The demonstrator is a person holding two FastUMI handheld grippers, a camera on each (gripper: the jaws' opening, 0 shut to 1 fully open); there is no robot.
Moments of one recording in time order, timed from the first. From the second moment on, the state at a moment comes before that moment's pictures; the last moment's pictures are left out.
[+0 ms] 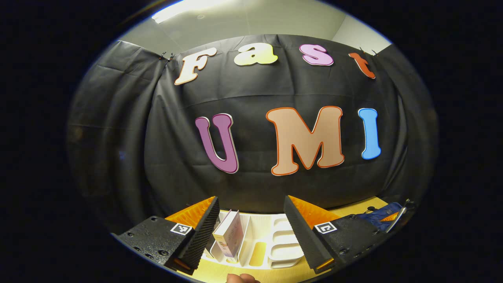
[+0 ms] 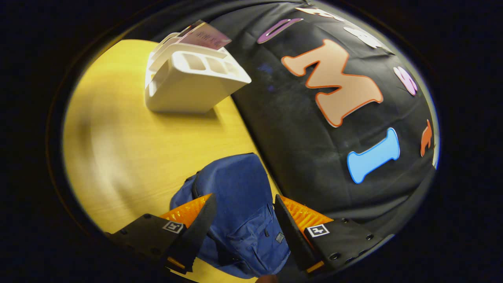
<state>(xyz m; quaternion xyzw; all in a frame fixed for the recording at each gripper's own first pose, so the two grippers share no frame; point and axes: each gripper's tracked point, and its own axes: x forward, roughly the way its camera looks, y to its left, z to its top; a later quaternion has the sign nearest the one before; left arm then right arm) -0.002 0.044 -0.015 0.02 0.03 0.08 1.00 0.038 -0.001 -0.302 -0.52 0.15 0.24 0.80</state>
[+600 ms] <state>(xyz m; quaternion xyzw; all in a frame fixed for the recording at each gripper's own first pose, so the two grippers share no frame) -0.011 0.049 -0.022 0.02 0.05 0.09 0.99 0.051 0.001 -0.384 -0.56 0.21 0.30 0.74</state>
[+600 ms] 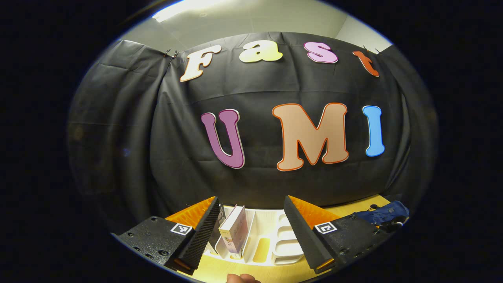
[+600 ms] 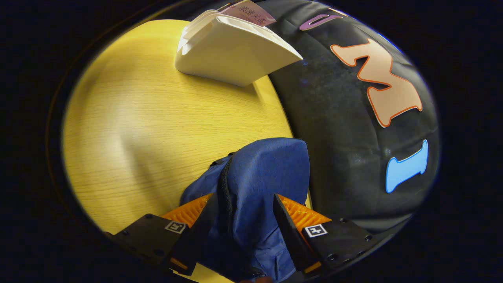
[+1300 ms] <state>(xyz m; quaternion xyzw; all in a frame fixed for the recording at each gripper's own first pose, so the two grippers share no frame) -0.012 0.049 -0.017 0.03 0.04 0.09 0.99 0.058 -0.011 -0.399 -0.44 0.37 0.23 0.79</state>
